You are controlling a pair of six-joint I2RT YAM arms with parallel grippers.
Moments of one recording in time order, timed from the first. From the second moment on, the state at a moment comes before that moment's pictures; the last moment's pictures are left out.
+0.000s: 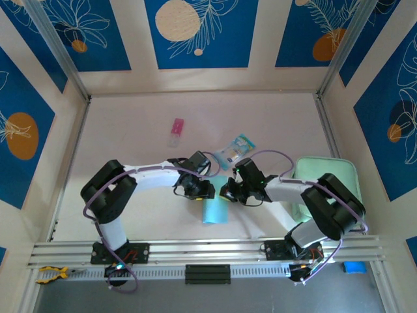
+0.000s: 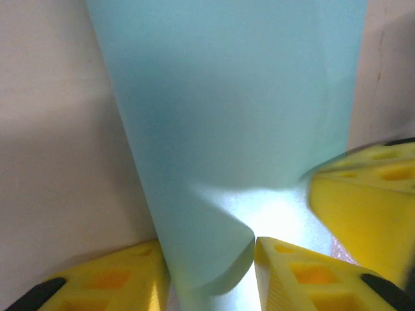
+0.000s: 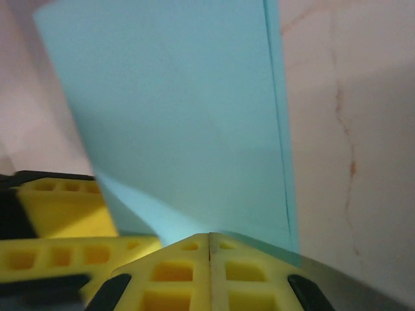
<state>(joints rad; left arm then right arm) -0.84 1.77 1.01 -0.48 0.34 -0.73 0.63 1.45 0.52 -0.01 -0.46 1.04</state>
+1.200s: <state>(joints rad) -0.84 1.81 1.07 -0.55 0.32 -0.70 0.43 0.92 0.35 -0.28 -0.42 1.05</state>
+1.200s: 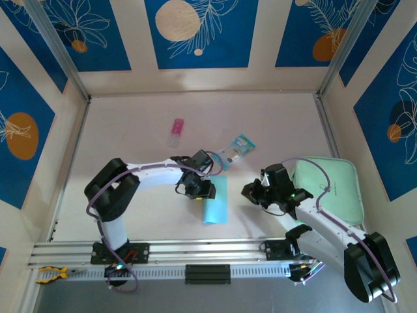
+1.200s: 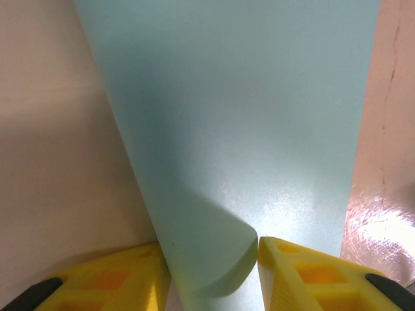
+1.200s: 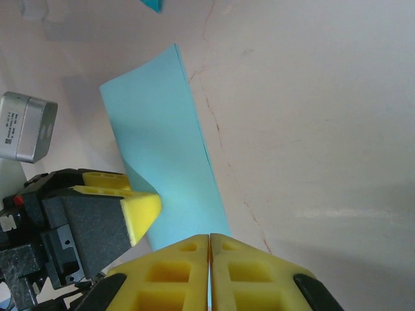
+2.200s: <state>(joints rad) -0.84 1.83 1.10 -0.58 0.32 -0.67 0.43 0.92 0.35 -0.27 -0.43 1.06</state>
